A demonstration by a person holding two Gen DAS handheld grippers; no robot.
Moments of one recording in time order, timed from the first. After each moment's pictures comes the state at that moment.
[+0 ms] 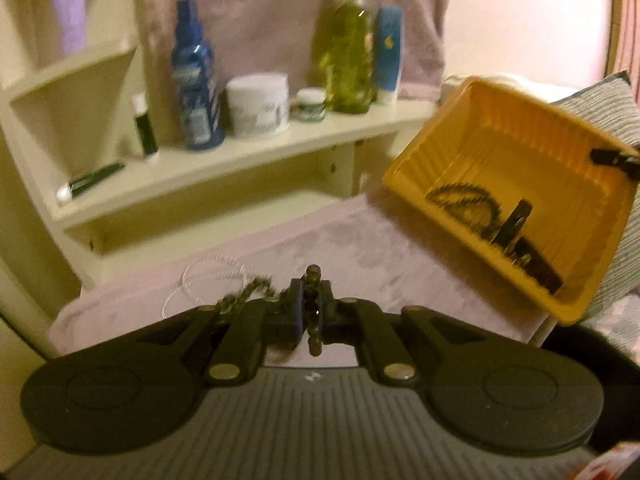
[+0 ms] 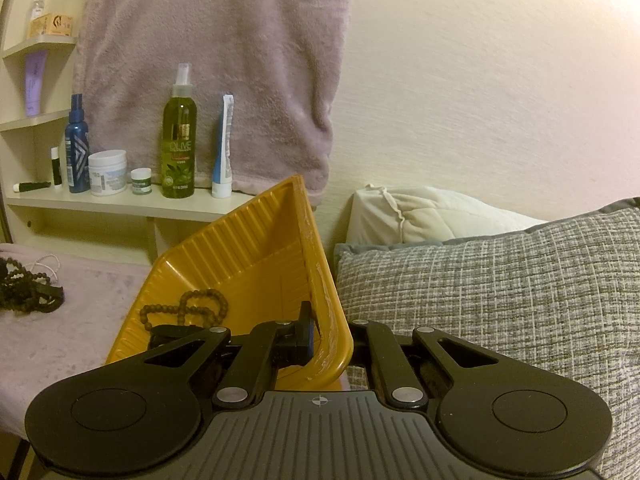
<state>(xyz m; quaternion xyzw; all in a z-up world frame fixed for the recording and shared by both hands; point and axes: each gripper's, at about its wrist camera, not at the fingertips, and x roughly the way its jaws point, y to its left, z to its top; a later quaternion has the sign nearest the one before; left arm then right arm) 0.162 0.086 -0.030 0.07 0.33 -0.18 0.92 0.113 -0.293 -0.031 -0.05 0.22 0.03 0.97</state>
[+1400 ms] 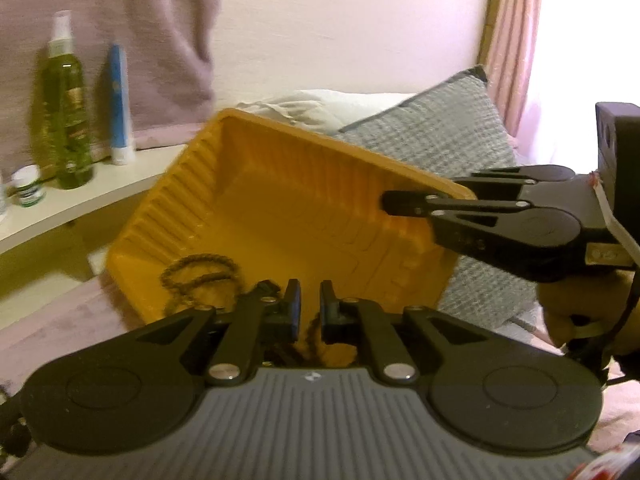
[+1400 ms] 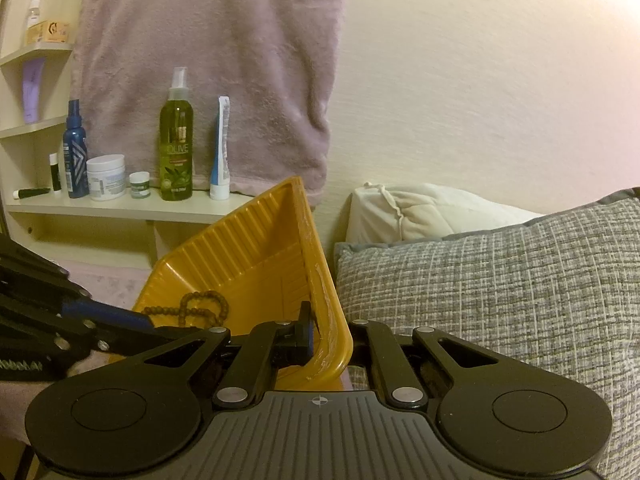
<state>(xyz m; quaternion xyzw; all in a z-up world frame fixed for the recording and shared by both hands) 0.154 -0.103 -0.017 0.05 0.30 -0.37 0.88 0.111 -0.294 -0.030 -0.04 0.22 0.02 0.98</state>
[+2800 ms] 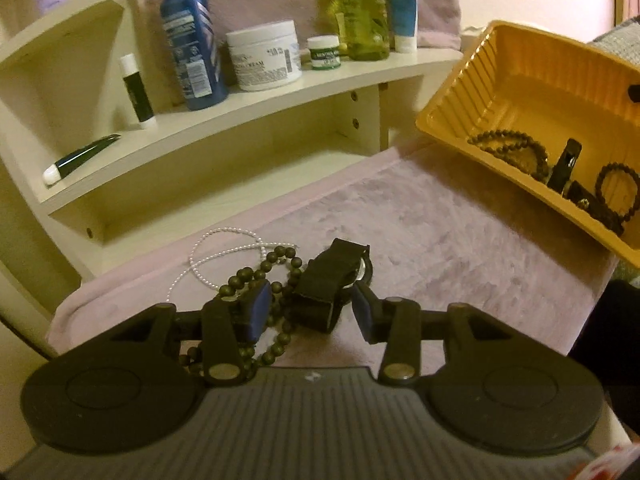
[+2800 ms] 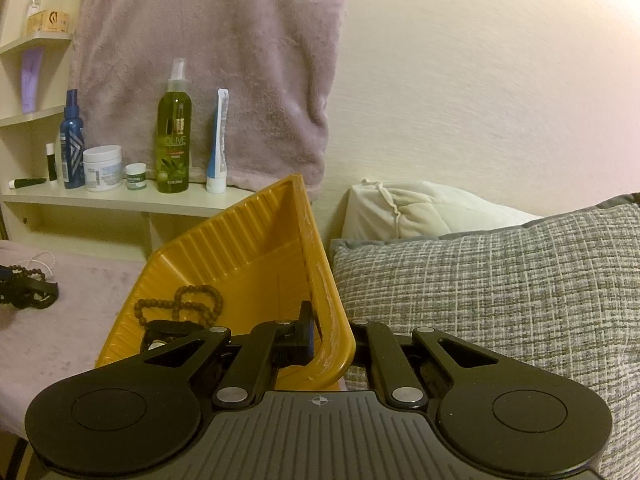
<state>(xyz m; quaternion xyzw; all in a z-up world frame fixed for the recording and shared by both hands) 0.185 0.087 -0.085 0.13 0.35 -0.16 0.92 0.114 -0.295 -0.033 -0.05 0.22 0.02 0.97</state>
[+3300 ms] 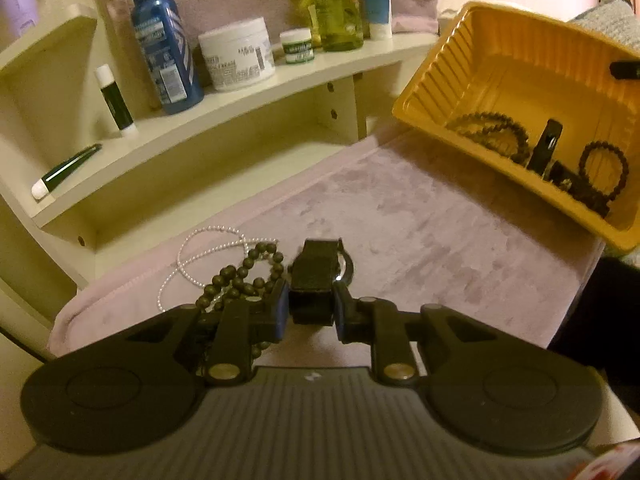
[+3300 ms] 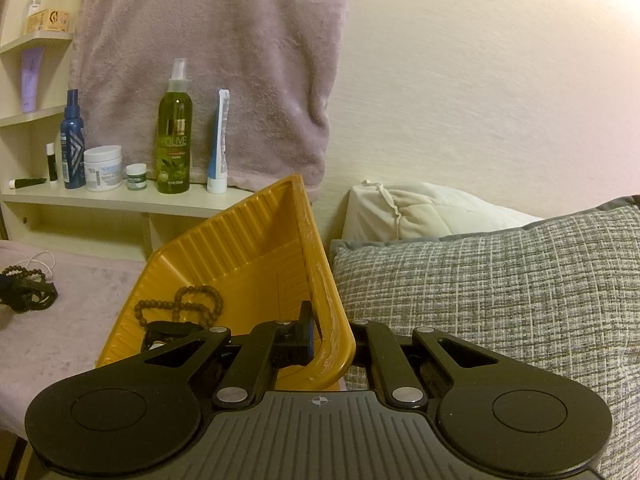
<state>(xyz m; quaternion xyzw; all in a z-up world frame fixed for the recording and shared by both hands) 0.177 0.077 -0.075 0.15 0.36 -0.17 0.90 0.115 -0.296 -0.033 -0.06 0.22 0.02 0.97</state>
